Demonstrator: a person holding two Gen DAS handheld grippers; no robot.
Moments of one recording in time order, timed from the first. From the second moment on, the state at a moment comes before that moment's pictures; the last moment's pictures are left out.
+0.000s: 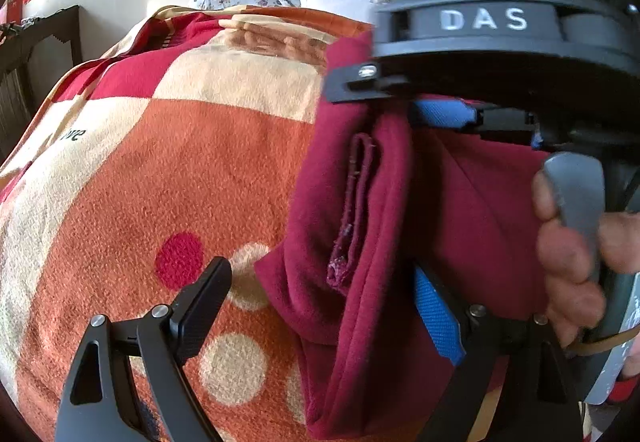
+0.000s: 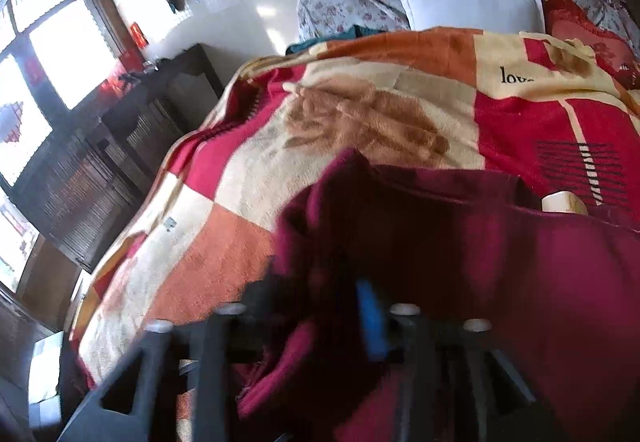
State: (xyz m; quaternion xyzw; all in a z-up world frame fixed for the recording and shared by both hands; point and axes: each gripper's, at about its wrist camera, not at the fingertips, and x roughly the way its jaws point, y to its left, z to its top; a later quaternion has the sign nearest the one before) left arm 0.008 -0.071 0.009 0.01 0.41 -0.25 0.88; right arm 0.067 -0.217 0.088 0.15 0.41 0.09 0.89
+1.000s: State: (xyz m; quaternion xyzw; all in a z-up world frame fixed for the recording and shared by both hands) left arm -0.011 -0.060 0.027 -0.04 0.41 -0.31 0.86; right arm 0.043 -0.227 0.117 0.10 0.40 0.12 0.90
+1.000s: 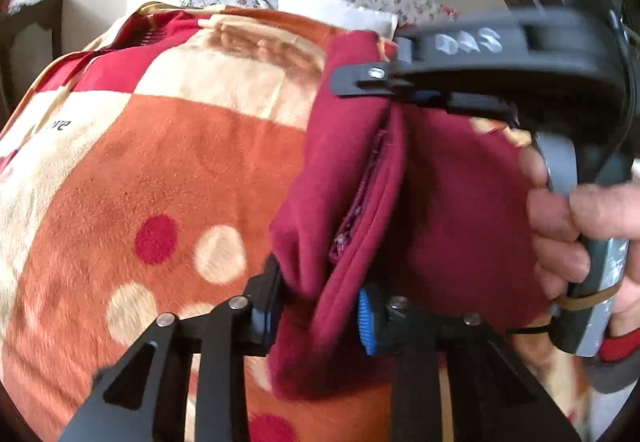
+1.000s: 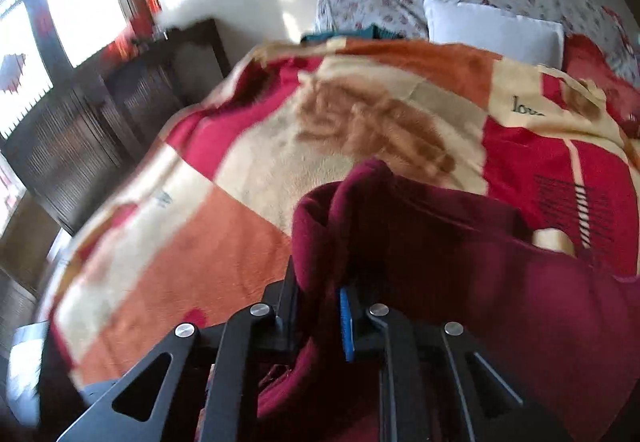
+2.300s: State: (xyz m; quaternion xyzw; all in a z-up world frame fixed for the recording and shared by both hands) left arm -0.116 -0.205 0.081 0.11 0.36 -0.39 0.84; right arm -0.106 -0.463 0.099 0.25 0.38 -0.02 0.89
